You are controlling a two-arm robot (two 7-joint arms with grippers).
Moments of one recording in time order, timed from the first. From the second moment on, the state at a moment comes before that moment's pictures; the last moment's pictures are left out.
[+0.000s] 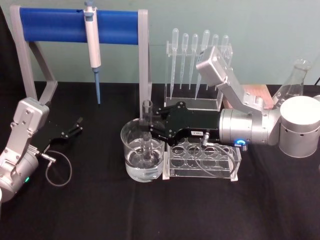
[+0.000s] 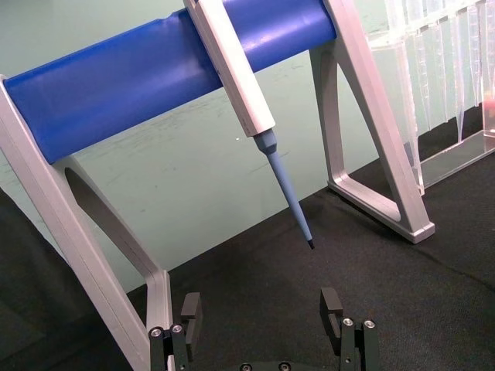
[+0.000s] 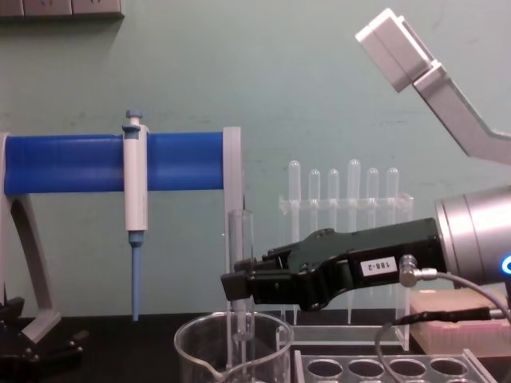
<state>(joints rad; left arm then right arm) -0.20 0.60 0.45 -1.41 -0.25 -0.12 0.03 0.65 0.52 -0.76 -1.45 0.52 0.19 0.72</state>
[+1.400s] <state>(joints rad) -0.20 0.60 0.45 -1.41 -0.25 -0.12 0.03 0.59 0.49 -0.73 -1.41 0.46 0.14 0.70</state>
